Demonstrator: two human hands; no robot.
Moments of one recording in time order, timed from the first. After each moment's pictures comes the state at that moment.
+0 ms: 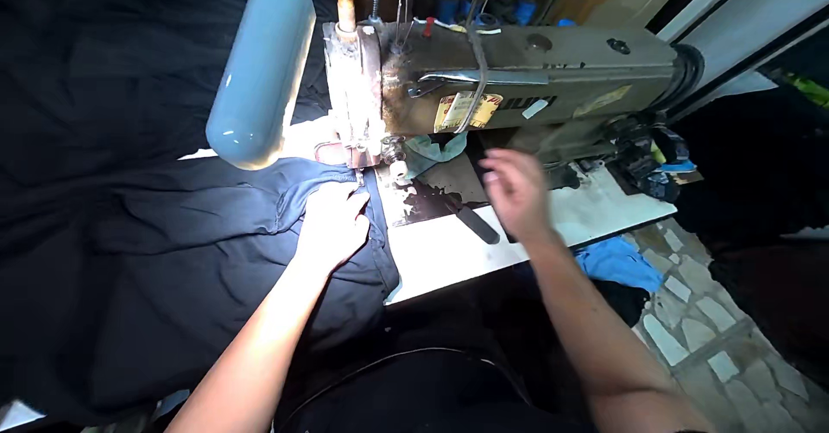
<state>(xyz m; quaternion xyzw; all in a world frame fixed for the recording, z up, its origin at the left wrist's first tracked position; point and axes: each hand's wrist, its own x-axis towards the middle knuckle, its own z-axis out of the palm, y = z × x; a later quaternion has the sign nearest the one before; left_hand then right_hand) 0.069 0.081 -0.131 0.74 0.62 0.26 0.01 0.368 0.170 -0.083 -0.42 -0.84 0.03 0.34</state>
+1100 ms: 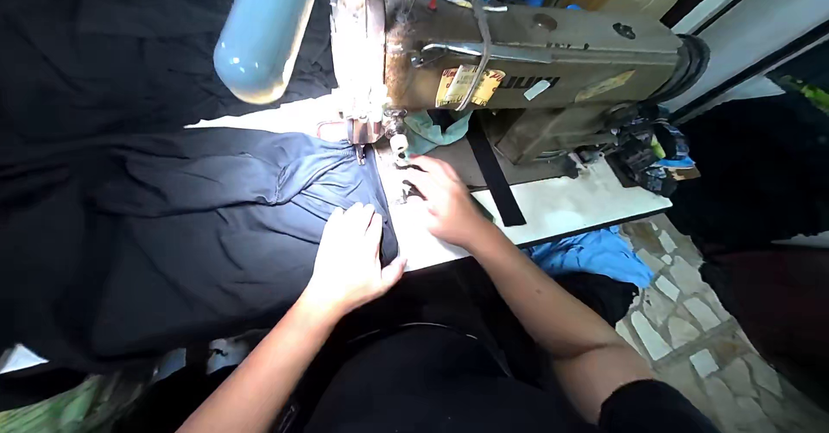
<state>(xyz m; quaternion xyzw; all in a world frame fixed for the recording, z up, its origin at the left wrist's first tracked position) 0.120 0.009 -0.132 0.75 0.62 0.24 -0.01 0.293 0.130 -0.094 -0.30 -0.90 0.16 0.27</state>
